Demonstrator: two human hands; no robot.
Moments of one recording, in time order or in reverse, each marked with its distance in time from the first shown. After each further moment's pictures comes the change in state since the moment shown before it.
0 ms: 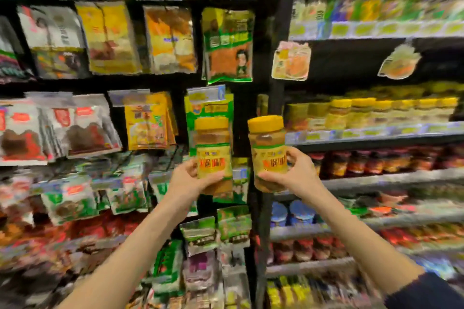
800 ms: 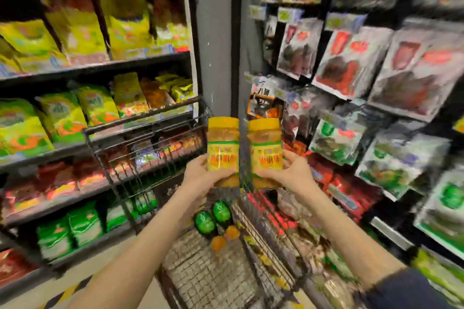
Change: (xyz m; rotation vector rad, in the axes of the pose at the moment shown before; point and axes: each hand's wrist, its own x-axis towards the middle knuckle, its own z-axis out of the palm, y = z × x) left_hand -0.247 -0.068 -0.391 0.115 1.102 -0.298; right_hand -0.151 -0.137 0.490 0.285 -1.131 -0.098
